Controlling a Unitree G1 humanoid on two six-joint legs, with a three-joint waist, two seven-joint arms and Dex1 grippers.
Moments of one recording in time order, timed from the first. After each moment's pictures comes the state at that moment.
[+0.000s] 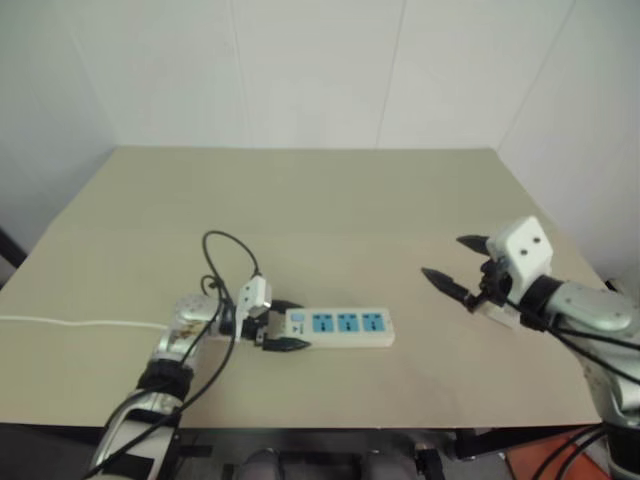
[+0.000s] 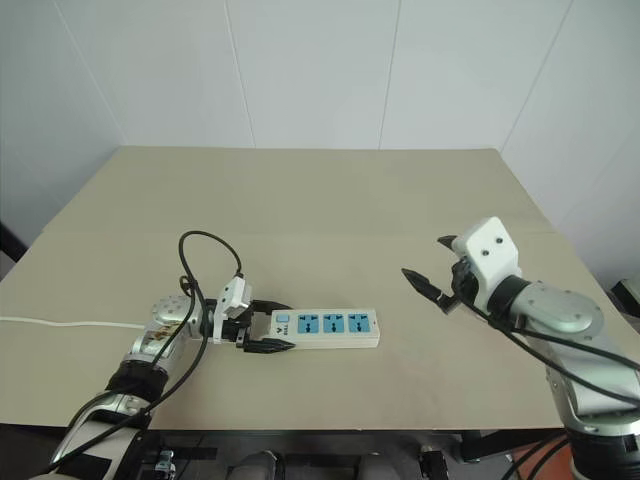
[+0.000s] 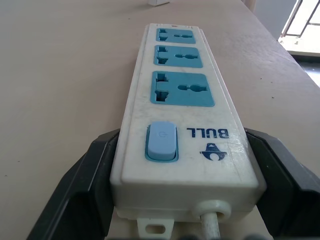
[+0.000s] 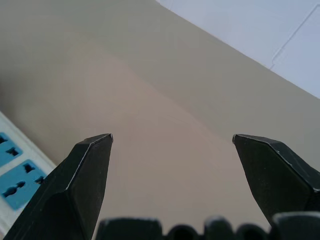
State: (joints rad) left arm -0.55 0.40 -0.11 0.58 -0.18 -0.10 -1.45; right arm -0.24 -0.78 -0.21 -0.46 0.38 0.65 0.61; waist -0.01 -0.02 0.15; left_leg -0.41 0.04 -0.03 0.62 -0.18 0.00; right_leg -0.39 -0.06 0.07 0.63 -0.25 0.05
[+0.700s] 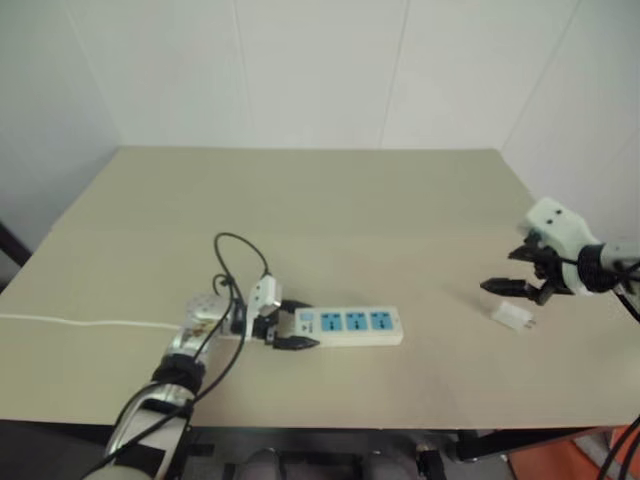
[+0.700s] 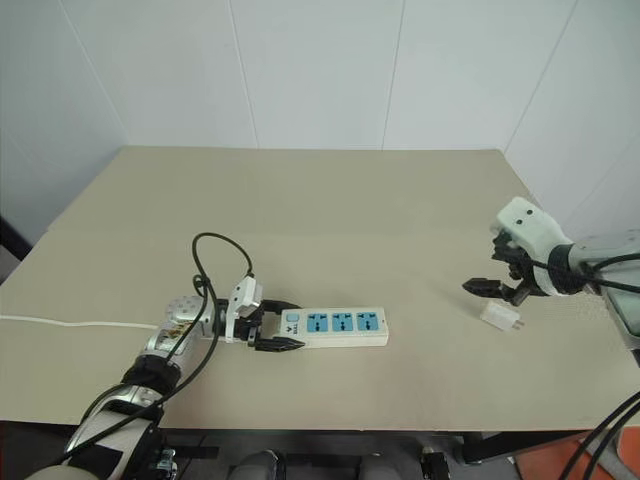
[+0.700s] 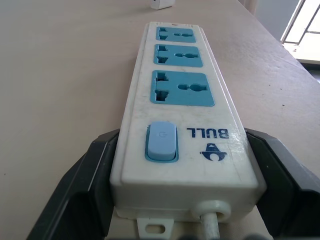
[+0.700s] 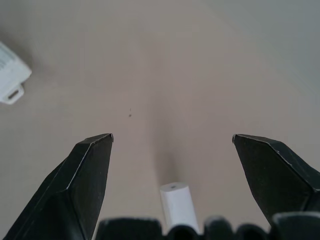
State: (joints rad) left arm -0.61 0.36 -0.15 0.70 -0.18 -0.17 -1.44; right arm -0.56 -1.21 0.11 -0.05 0.30 0.85 1.00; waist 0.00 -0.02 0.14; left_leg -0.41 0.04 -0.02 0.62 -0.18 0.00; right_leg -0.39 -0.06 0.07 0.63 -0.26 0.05
